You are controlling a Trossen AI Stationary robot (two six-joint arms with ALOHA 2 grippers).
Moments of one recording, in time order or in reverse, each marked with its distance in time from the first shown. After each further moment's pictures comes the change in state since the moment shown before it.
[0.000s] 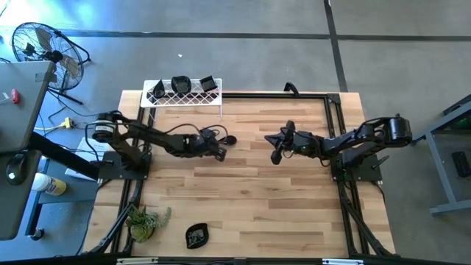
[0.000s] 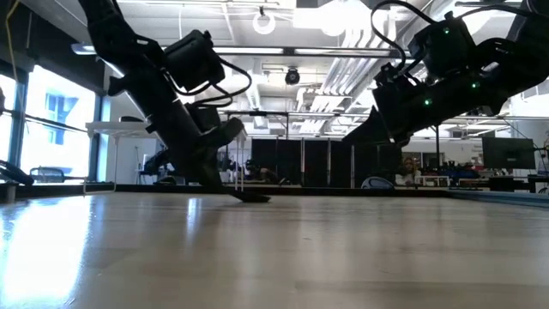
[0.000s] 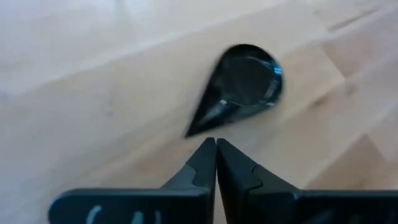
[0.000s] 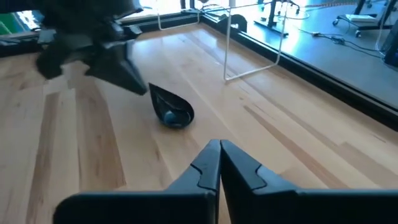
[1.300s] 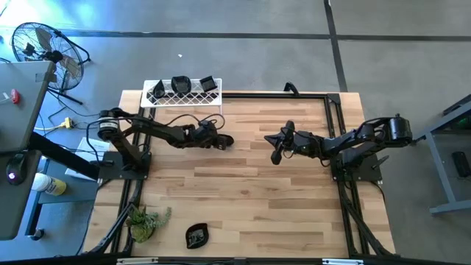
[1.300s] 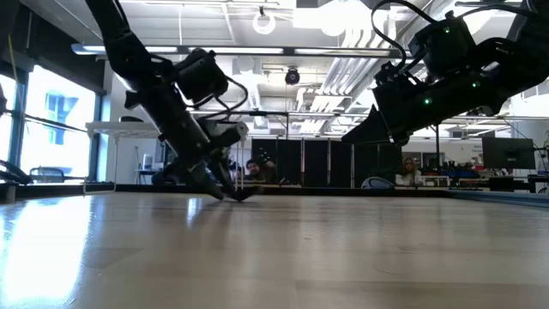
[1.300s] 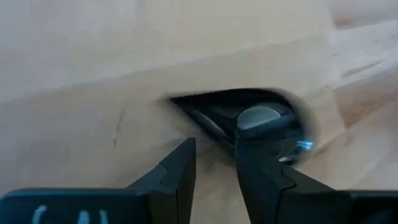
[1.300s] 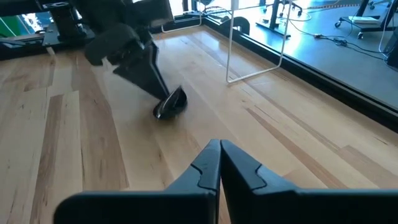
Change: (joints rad) left arm 0.161 0.028 0.000 0.081 0.189 -0.099; right arm 0.000 0.000 0.000 0.010 -0.013 -0.004
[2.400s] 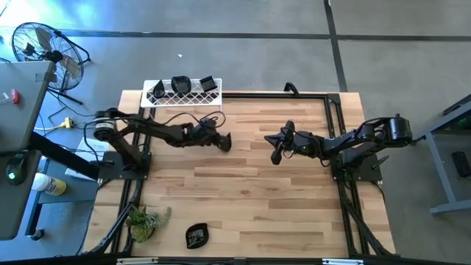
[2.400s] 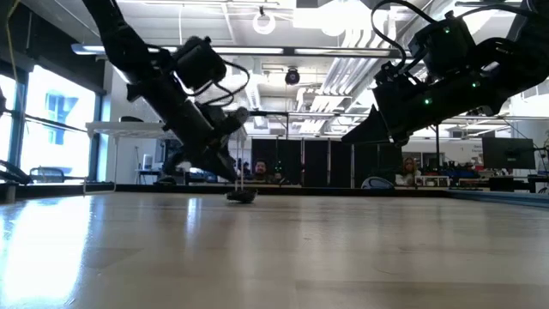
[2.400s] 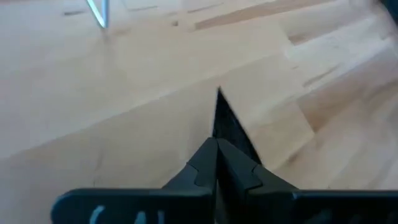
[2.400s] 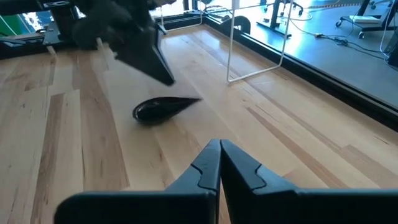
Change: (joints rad) left arm 0.000 -0.029 0.000 0.061 -0.014 0.145; right arm 0.000 0.000 0.000 -0.001 -0.003 0.000
